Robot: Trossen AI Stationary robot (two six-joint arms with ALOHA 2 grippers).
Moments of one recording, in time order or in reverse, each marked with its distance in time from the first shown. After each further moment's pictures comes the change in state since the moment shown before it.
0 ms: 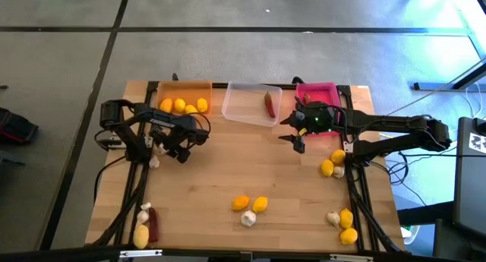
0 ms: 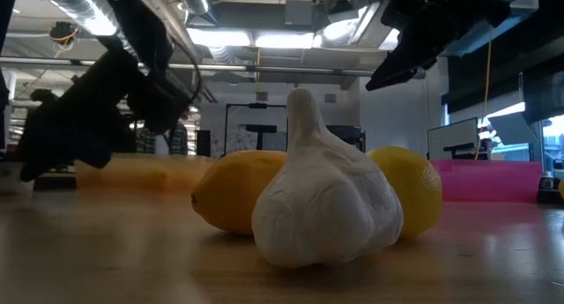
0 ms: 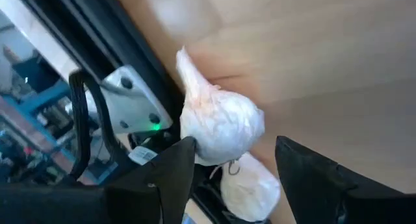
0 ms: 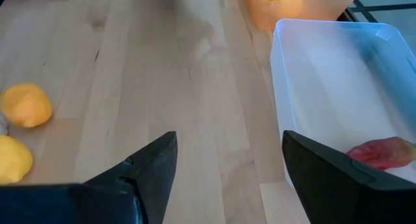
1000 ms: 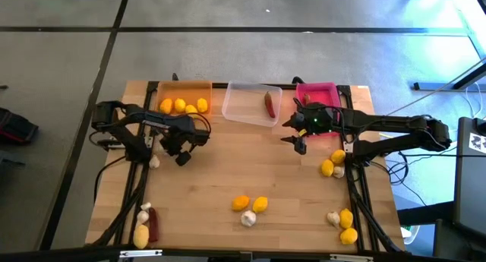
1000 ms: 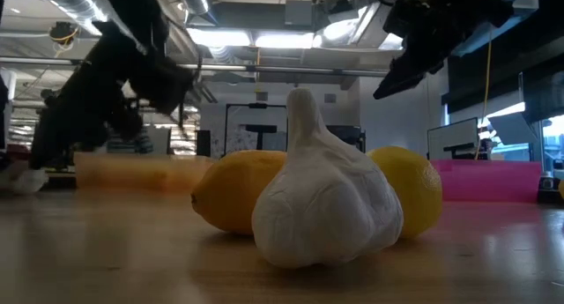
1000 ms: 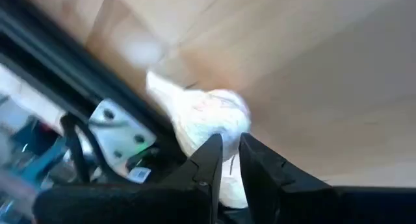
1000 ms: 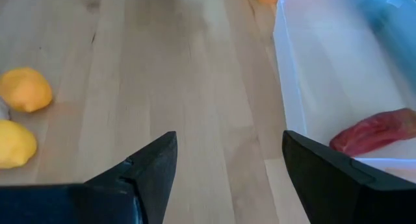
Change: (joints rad) left arm -0.068 -0.099 0.054 0.001 -0.001 0.204; right arm 0.000 0.000 0.000 -0.075 0.002 0.033
